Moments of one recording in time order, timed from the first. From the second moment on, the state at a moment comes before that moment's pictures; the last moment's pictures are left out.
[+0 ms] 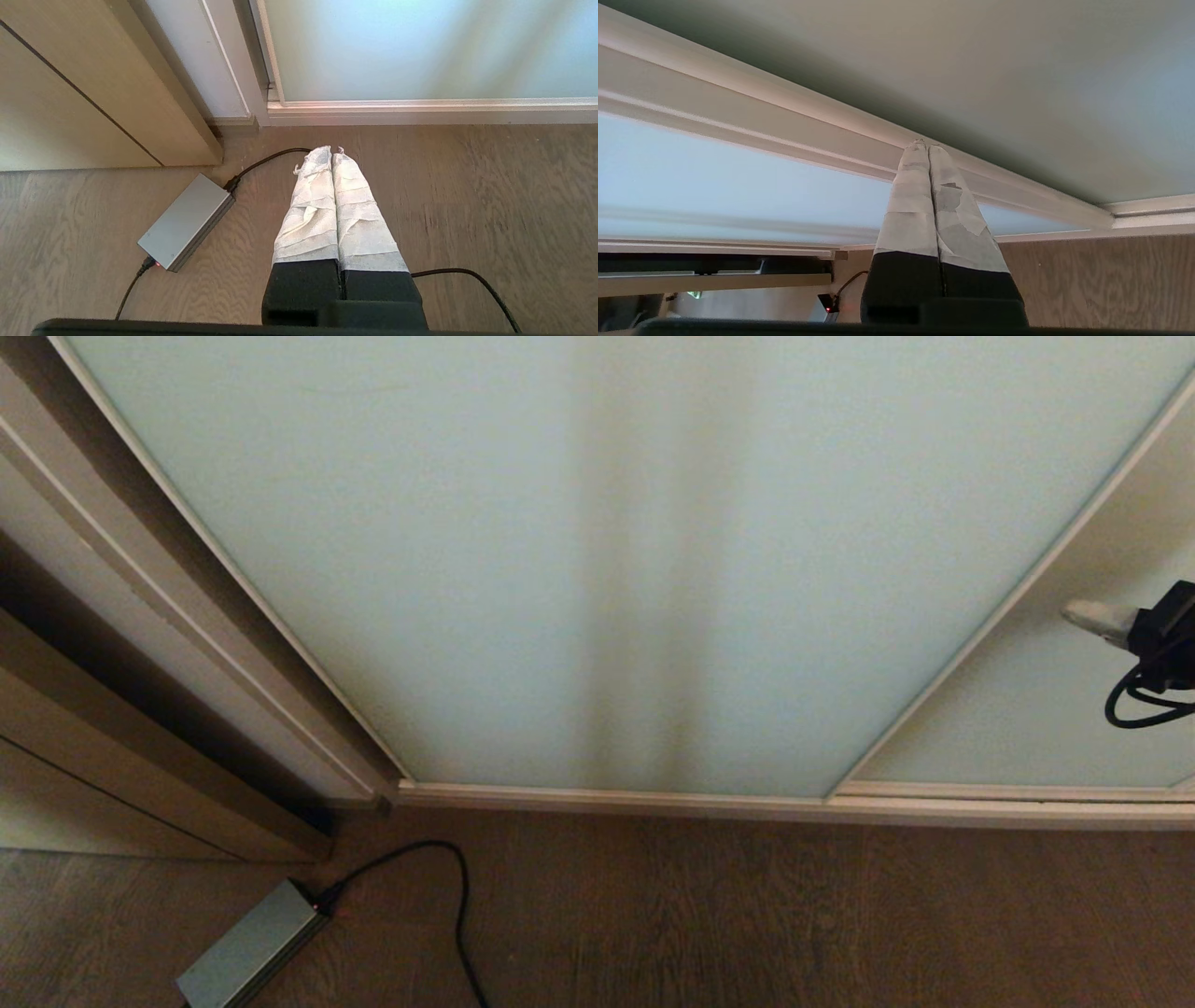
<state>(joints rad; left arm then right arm) 0.00 0.00 0.00 0.00 -0.02 0.08 -0.45 1.78 -1.04 -0.80 0.78 0.76</state>
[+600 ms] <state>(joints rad) 0.00 0.00 0.00 0.00 -0.02 0.08 -0.40 1.54 -0.82 -0.79 0.59 0.40</state>
